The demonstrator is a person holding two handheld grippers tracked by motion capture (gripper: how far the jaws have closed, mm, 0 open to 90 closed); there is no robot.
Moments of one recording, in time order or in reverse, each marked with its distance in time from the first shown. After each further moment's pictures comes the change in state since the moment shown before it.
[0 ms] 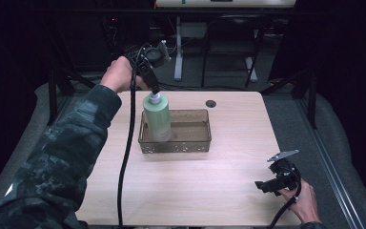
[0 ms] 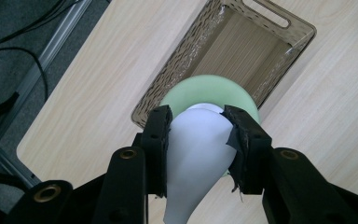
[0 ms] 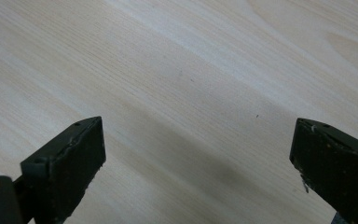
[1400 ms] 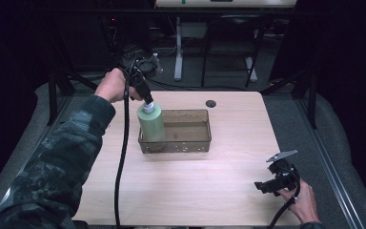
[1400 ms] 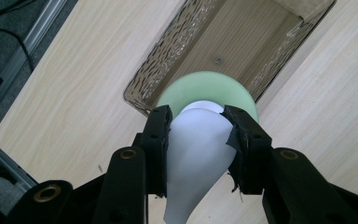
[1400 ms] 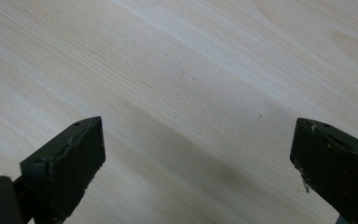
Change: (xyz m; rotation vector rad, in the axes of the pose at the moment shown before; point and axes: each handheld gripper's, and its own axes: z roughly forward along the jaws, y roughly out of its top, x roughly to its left) left arm 0.008 -0.028 0.026 0.043 -0.027 -0.021; right arm 0.001 0.000 0.002 0.010 -0.006 -0.010
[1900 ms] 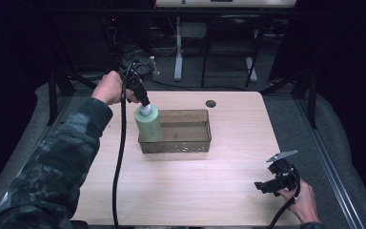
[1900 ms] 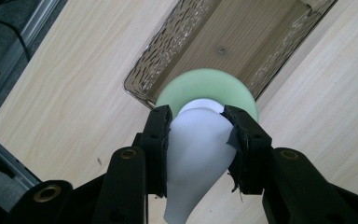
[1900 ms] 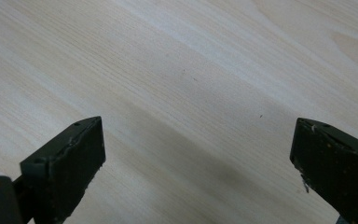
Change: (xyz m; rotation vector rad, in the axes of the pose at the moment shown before) left arm 0.003 -0.008 0.007 0.019 -0.004 -0.007; right arm 0.001 0.000 0.000 -0.005 0.010 0.009
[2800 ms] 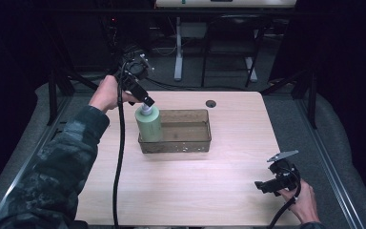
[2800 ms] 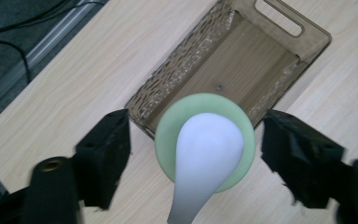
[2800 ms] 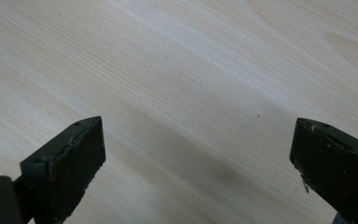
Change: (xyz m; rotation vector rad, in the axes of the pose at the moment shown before) left arm 0.002 -0.016 -0.004 -0.183 0.003 -0.096; right arm 0.000 -0.001 -0.002 -0.008 -0.006 0.004
